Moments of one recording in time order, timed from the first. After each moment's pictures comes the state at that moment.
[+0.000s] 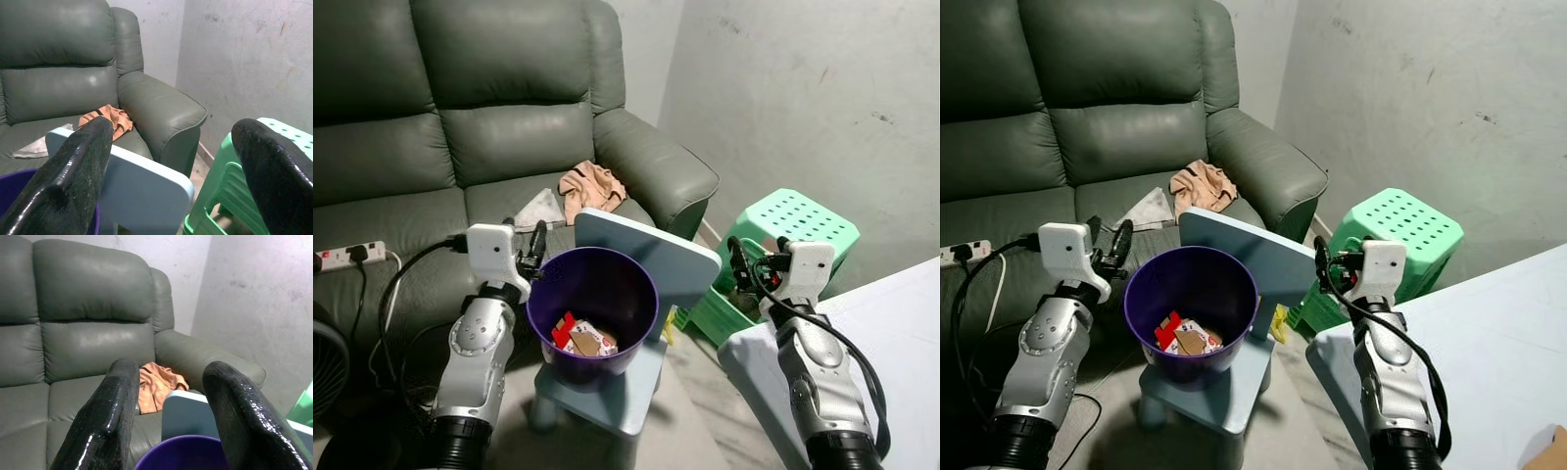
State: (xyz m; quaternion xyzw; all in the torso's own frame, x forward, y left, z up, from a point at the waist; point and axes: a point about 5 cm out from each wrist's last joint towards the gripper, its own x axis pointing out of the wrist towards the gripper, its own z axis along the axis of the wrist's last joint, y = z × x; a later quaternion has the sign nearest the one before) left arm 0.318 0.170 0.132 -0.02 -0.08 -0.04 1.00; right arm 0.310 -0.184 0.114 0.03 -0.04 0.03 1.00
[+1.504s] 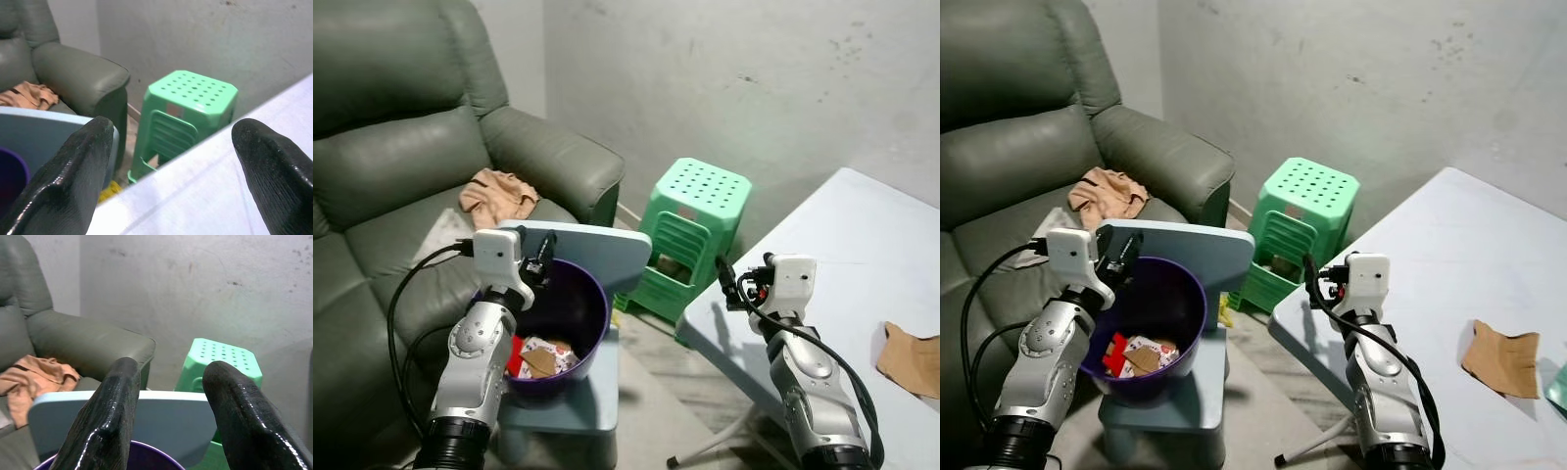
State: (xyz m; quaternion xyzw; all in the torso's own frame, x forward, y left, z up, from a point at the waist) left arm 0.317 0.161 0.122 -0.03 -0.05 -0.10 0.99; right arm 0.301 -0.175 0.099 0.02 0.01 0.04 1.00
